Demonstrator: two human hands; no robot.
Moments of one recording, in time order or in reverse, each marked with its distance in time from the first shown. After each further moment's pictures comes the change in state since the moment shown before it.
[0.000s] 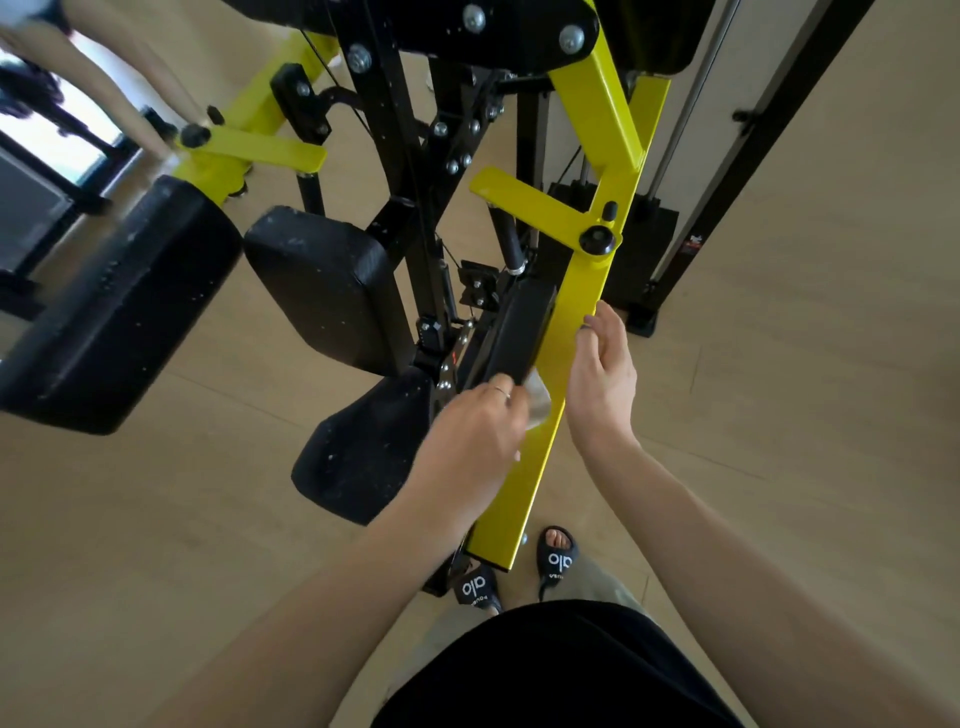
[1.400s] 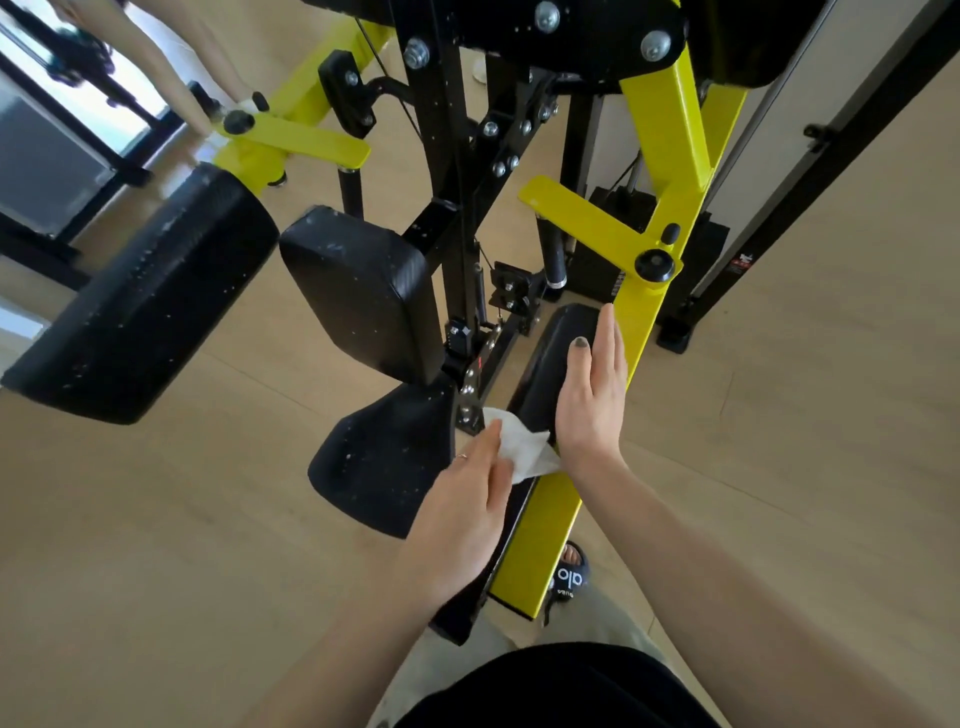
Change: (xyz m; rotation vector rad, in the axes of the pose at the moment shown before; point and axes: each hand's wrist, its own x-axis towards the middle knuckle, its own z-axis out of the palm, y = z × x) left_hand -0.033 -0.018 0.026 -0.669 -0.073 -0.568; right_hand 0.018 0.019 0.053 -0.186 -0.114 -0.158
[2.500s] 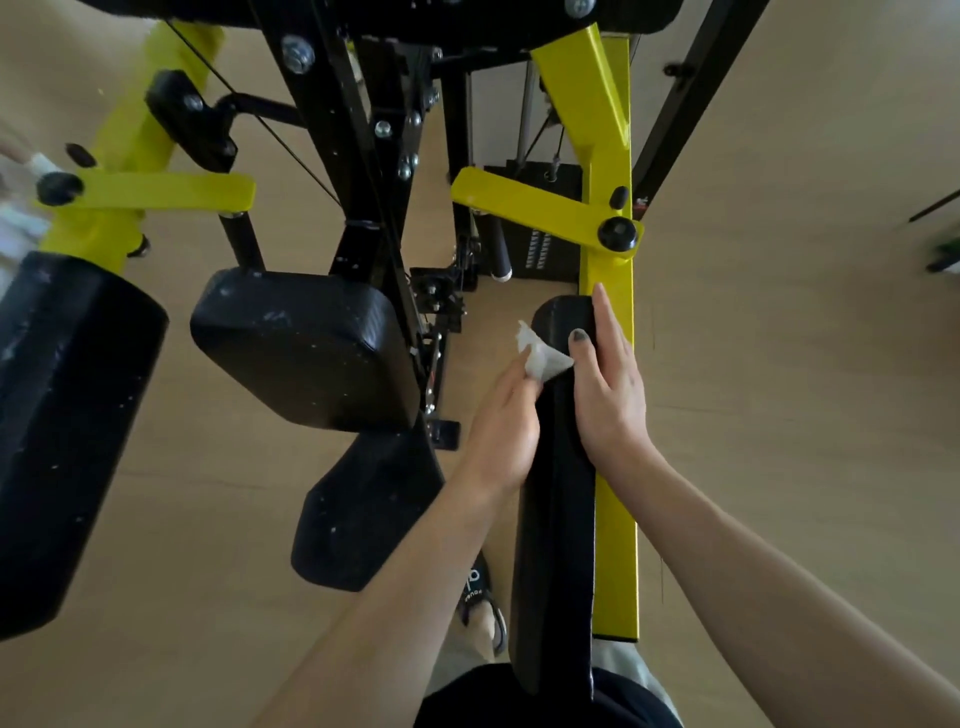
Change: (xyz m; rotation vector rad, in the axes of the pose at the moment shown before) left_hand 0.111 0.010 -0.026 -0.853 -0.428 -0.075; right_hand -0.001 -0.012 0.017 -0.064 0.188 0.072
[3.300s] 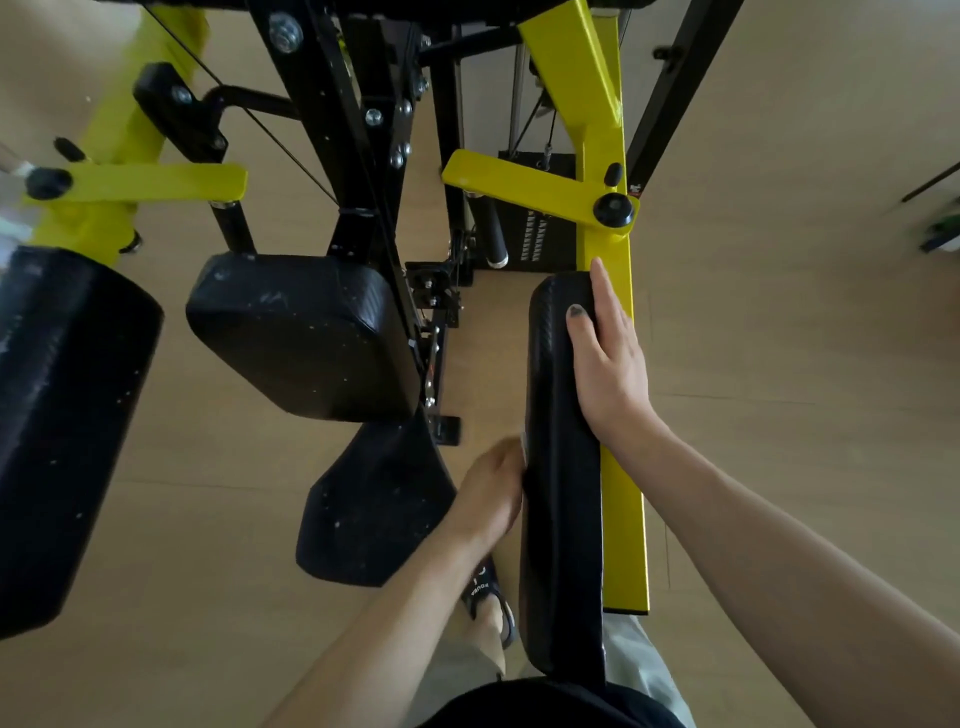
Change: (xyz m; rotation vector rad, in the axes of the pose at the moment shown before) left_hand -0.036 -0.069 -0.026 0.273 -0.083 -0.226; right_hand -0.001 -0.001 0.001 -0.049 -0.020 0.002
